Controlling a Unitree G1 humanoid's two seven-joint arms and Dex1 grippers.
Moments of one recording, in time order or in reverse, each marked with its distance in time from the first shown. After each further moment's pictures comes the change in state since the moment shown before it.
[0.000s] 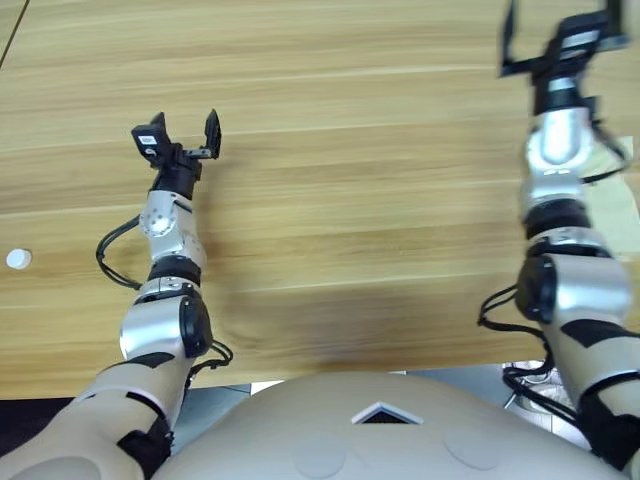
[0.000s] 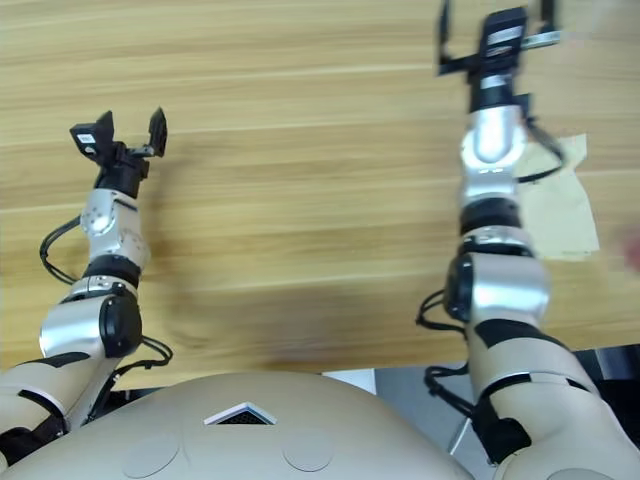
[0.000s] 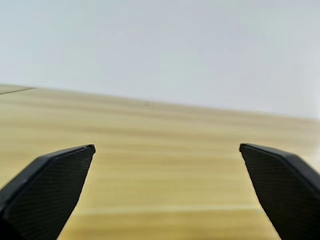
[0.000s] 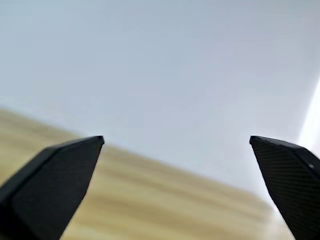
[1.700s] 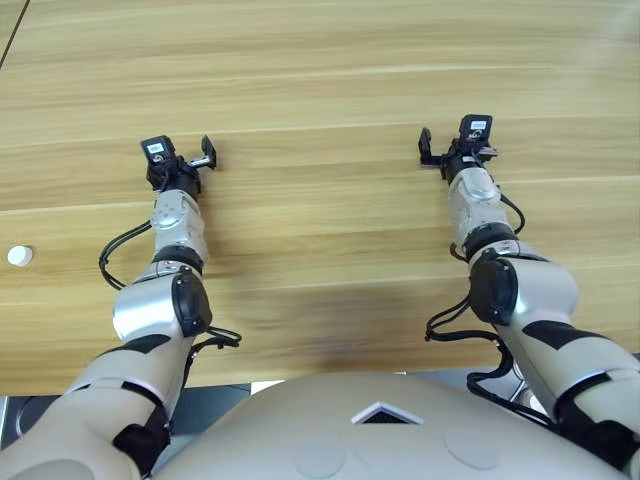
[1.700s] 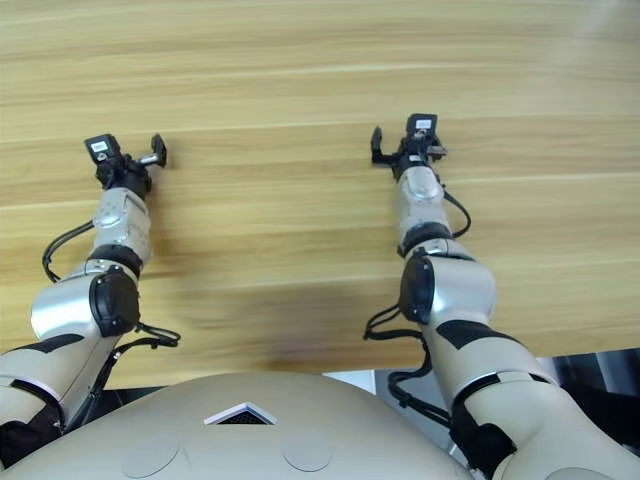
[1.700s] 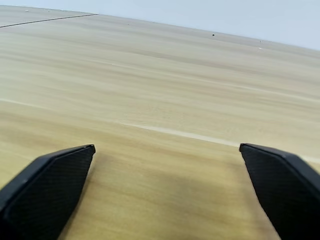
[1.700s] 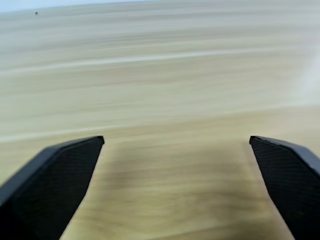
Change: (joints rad) left arm -0.095 0.015 0.111 0.168 0.108 0.166 0.235; right arm 0.003 0.093 -0.241 0.208 0.200 0.481 0.044
